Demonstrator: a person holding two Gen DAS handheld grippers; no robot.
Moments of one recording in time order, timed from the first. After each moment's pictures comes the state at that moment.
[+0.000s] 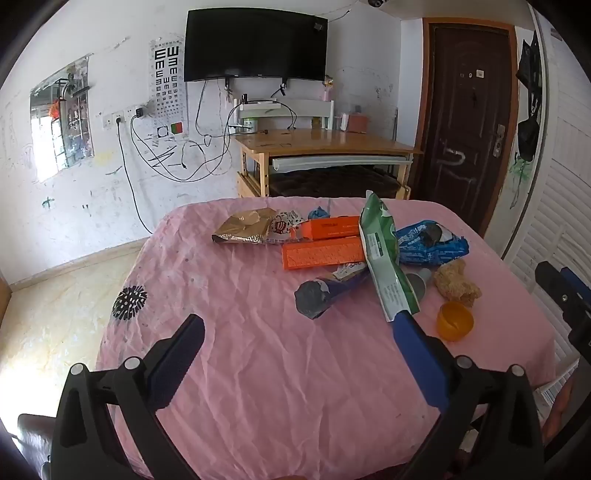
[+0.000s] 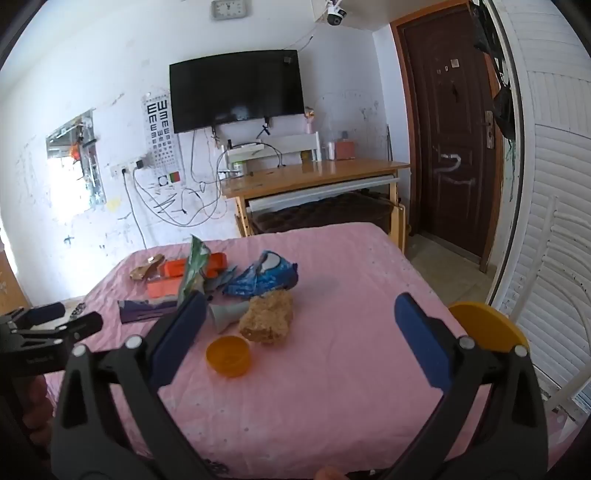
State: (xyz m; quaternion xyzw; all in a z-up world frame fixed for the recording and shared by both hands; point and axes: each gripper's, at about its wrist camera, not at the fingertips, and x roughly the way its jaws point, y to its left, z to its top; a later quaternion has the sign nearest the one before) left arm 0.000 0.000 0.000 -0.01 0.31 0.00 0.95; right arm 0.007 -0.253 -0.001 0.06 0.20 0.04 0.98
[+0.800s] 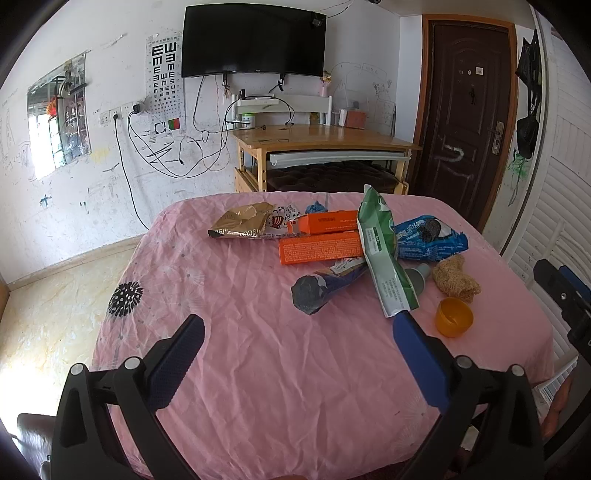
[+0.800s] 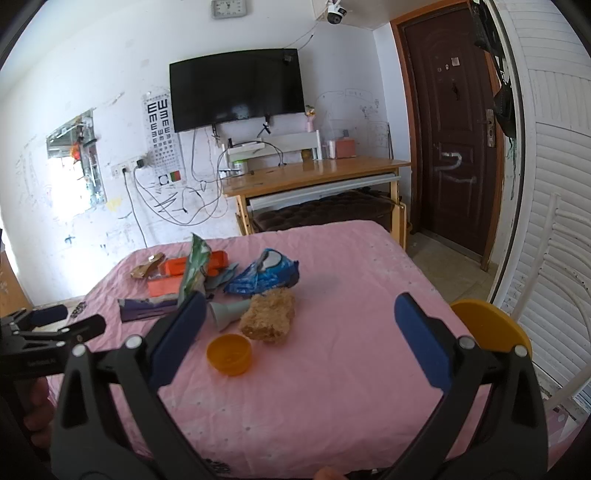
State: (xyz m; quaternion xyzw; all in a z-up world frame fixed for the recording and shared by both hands) left arm 0.002 -0.002 -0.004 -0.01 0.32 0.00 0.95; right arm 0.007 -0.249 -0.004 0.06 0.20 0.04 0.98
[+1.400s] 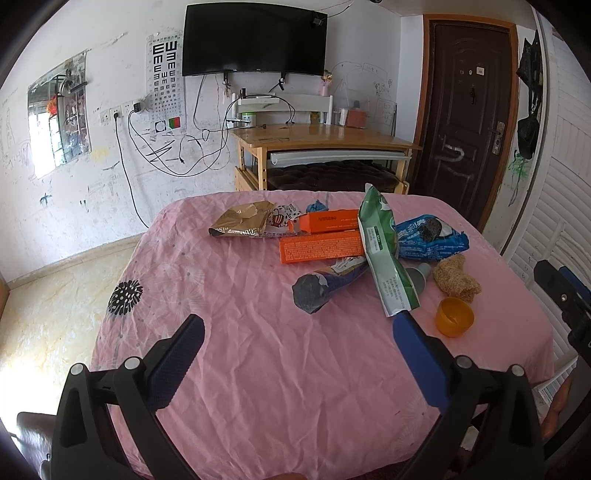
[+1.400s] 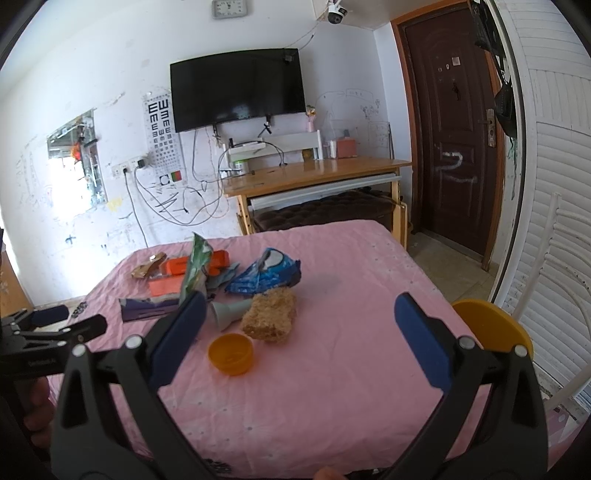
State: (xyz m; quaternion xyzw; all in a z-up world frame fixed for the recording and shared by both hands) left arm 0.002 -0.005 -0.008 -0.01 0.32 0.00 0.95; right arm 0.005 -0.250 -0.005 0.06 0.20 0.04 0.98
